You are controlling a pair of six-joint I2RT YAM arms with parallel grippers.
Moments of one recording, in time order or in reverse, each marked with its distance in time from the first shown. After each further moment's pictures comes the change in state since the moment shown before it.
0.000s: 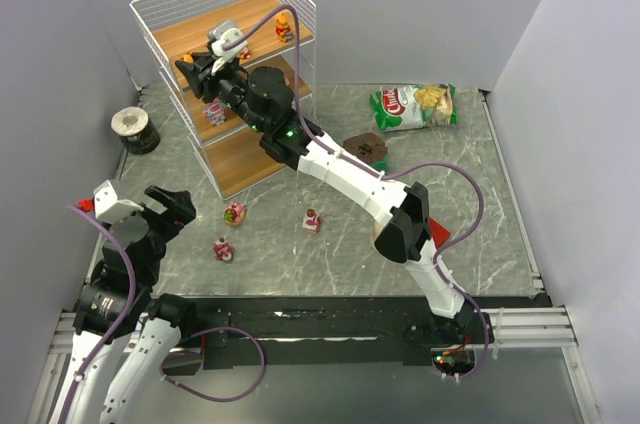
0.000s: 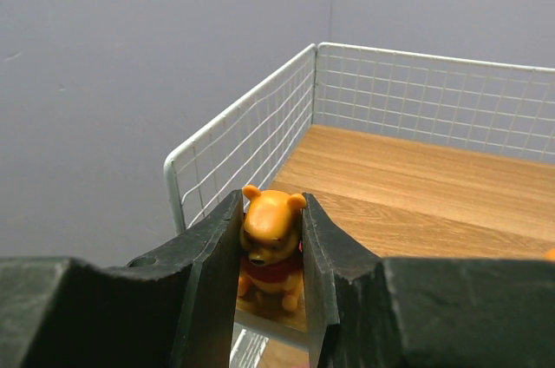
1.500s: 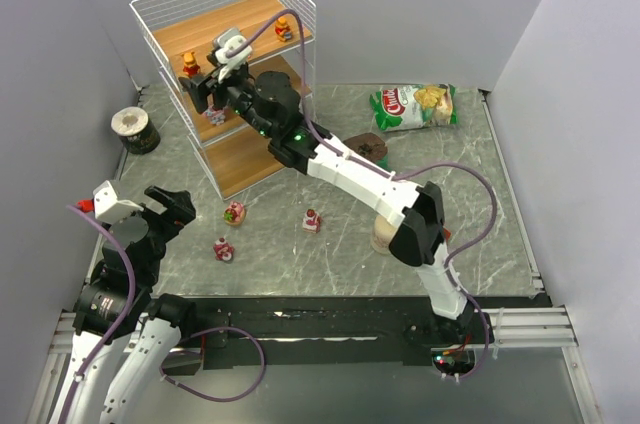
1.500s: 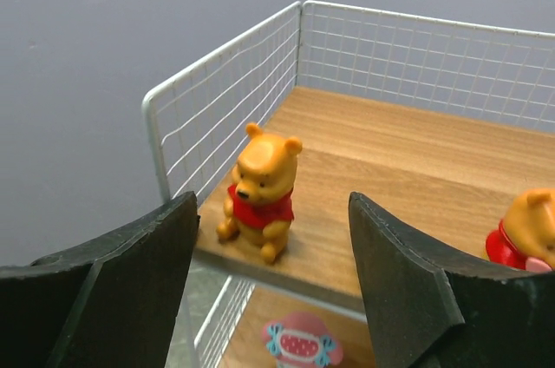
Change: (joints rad) left arm 0.000 -0.005 0.000 -0.001 -0.001 0.000; right arm 0.002 -0.098 -0.166 0.000 0.021 -0.041
